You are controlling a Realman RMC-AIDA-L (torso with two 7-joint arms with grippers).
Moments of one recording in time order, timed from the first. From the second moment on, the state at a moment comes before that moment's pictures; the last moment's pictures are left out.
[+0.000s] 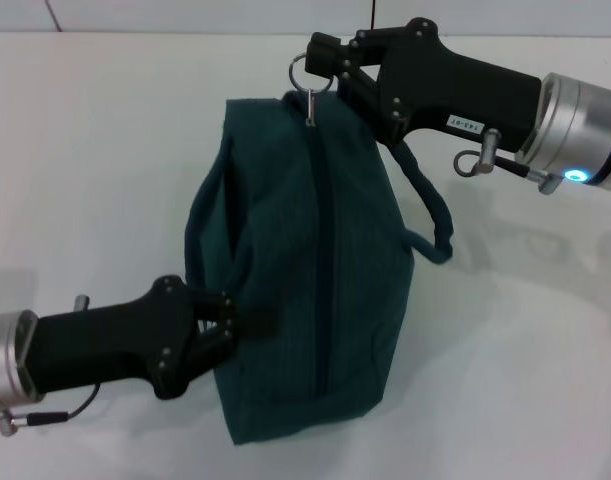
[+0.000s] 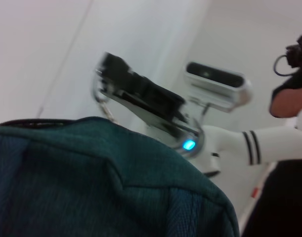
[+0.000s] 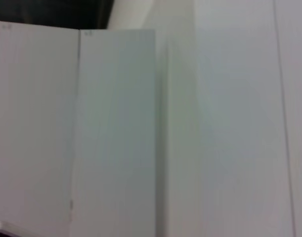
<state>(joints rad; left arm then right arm) -0.33 -2.06 0.76 0.47 1.81 1.91 -1.24 0.75 2.03 -1.63 -0.42 -0.73 -1.37 0.91</state>
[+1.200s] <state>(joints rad) -0.28 -2.06 0.46 0.47 1.77 1.87 -1.24 0.73 2.03 -1.64 -0.42 -0.59 -1.20 0.99</state>
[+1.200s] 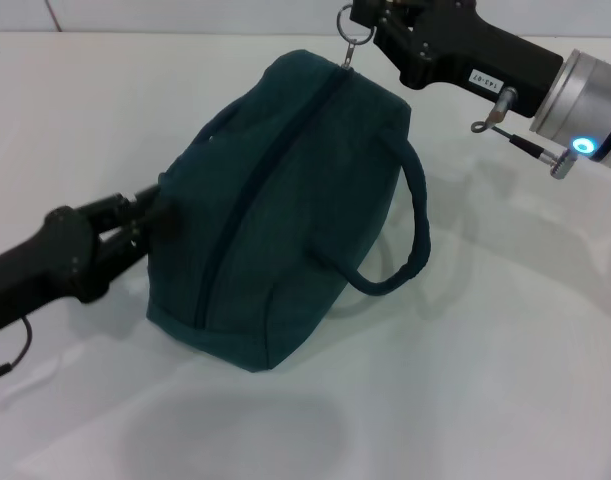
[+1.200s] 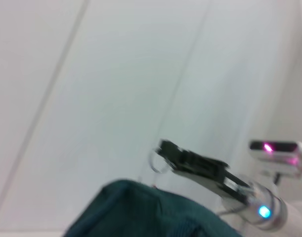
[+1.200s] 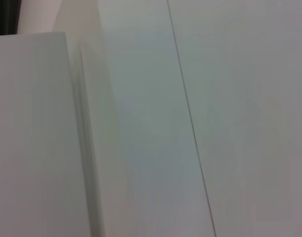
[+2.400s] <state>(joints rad) -0.46 -2.09 1.15 1.70 2.05 1.57 -2.36 0.72 2.03 -1.63 -0.41 -0.56 -1.18 0.98</state>
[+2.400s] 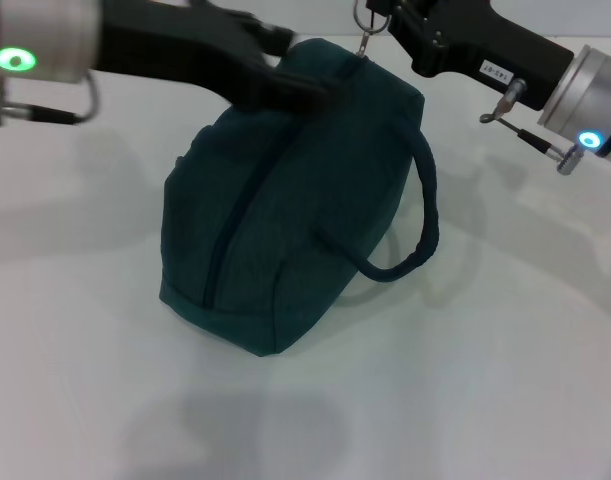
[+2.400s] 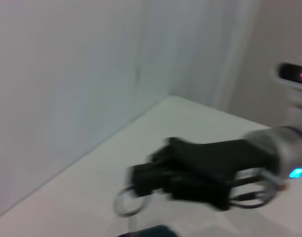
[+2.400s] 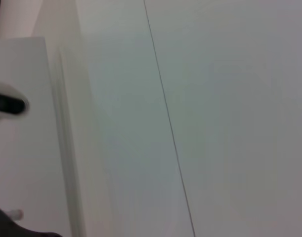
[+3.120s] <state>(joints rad) -0.46 -2.09 1.31 1.76 2.23 1.50 -2.50 0.71 2.03 -1.64 -0.42 -0.56 -1.19 0.99</state>
